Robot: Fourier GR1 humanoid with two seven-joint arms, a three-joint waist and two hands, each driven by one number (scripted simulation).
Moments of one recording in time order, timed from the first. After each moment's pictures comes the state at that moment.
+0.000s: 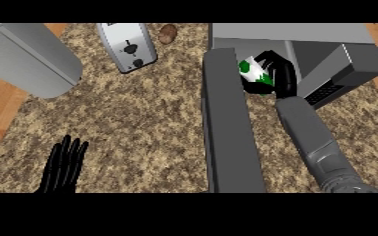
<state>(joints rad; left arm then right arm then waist) 0.43 0.26 -0.23 -1.82 0.32 0.01 -0.52 -0.85 -0.15 -0.22 -0.27 0.29 -0.56 -0.67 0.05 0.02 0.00</state>
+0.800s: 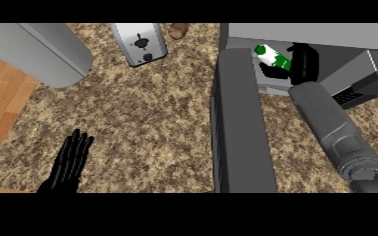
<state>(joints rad) 0.38 0.29 -0.25 -1.80 0.22 0.05 -0.46 -0.98 -0.26 -0.19 -0.11 0.39 -0.82 -0.56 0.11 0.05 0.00</state>
